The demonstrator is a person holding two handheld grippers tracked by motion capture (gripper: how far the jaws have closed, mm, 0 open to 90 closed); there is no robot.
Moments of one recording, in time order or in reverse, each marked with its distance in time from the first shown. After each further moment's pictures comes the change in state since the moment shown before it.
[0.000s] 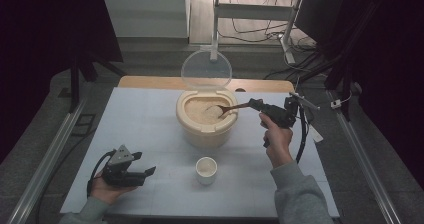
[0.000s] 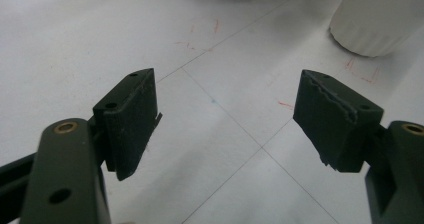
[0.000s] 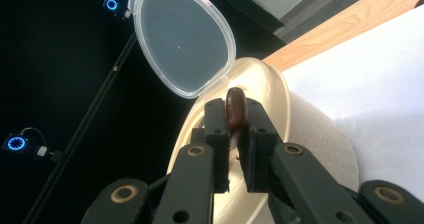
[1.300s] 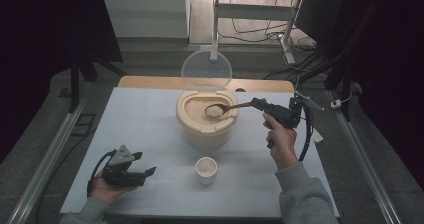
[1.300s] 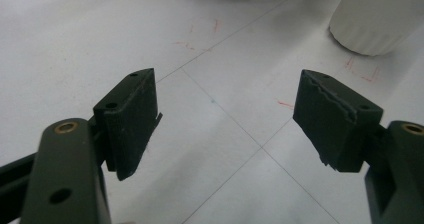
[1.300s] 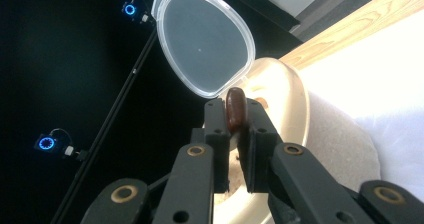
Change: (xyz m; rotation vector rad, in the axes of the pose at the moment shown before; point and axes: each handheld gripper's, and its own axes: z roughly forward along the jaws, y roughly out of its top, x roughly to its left) left arm -0.001 0.000 0.000 0.000 0.001 0.005; right arm 0.005 0.002 -0.012 -0.001 0.068 0.039
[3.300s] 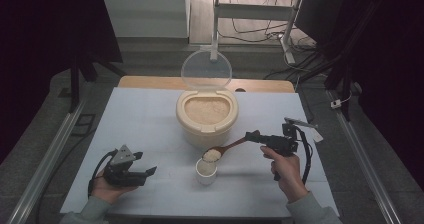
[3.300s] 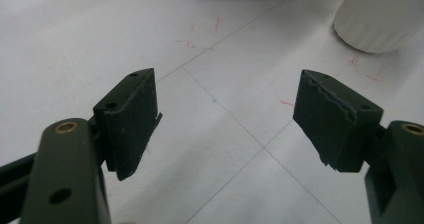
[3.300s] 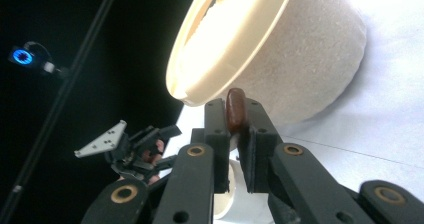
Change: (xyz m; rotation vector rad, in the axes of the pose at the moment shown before) left arm 0.000 0.001 0.003 0.011 0.006 0.005; right arm -0.011 -0.057 -0.026 0.284 -0.045 -0.084
